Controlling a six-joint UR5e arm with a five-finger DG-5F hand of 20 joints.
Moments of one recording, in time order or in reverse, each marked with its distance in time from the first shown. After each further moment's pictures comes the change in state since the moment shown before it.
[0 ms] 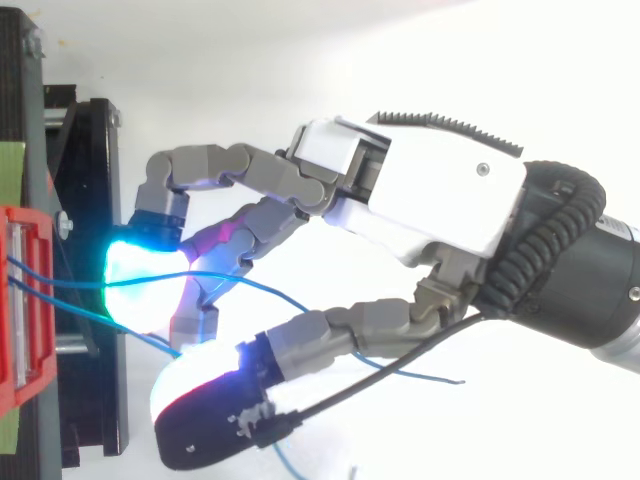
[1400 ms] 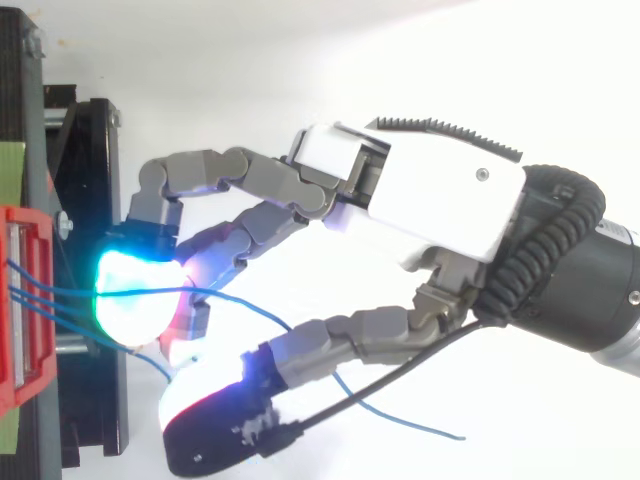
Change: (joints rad) arm 0.003 0.000 -0.001 -0.001 0.000 0.000
